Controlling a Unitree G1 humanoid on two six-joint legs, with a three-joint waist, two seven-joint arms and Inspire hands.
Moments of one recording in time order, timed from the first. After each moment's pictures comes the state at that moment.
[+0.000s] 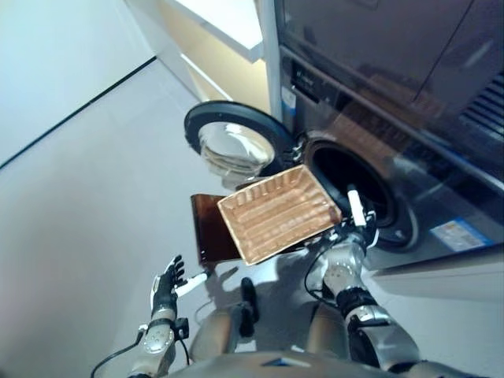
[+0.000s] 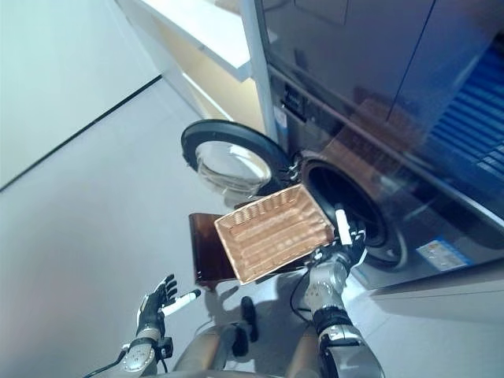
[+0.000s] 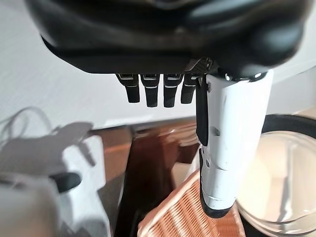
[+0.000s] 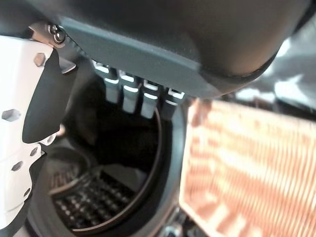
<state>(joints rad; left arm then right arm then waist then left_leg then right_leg) 0.10 0.19 -0.27 0.95 -0.37 -0.35 0.23 -0.23 -0.13 -0.02 0.82 0.95 -0.41 -0.34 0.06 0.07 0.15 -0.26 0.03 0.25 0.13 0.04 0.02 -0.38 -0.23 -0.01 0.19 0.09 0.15</state>
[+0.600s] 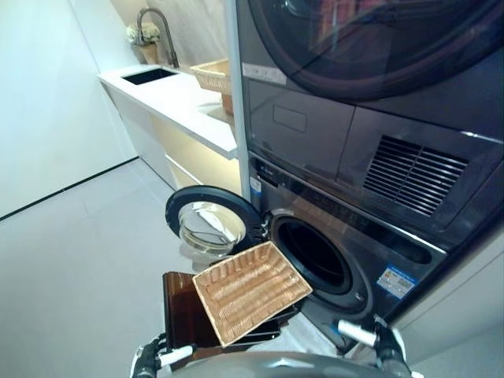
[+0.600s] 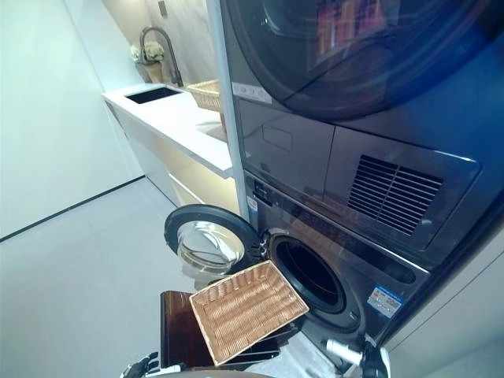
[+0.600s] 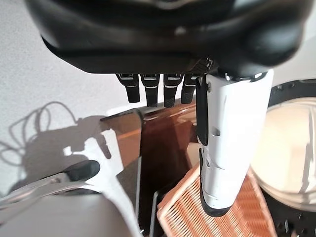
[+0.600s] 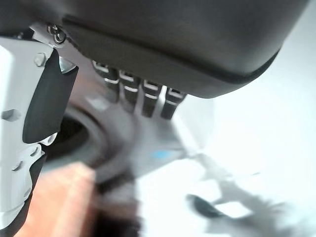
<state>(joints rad) 0.14 0.20 -0.17 1.31 -0.15 -0.27 0.13 0.17 -0.33 0.12 1.17 0.02 -0.14 -0.19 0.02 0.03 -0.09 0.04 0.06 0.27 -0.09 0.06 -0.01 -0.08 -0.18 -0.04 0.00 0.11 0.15</state>
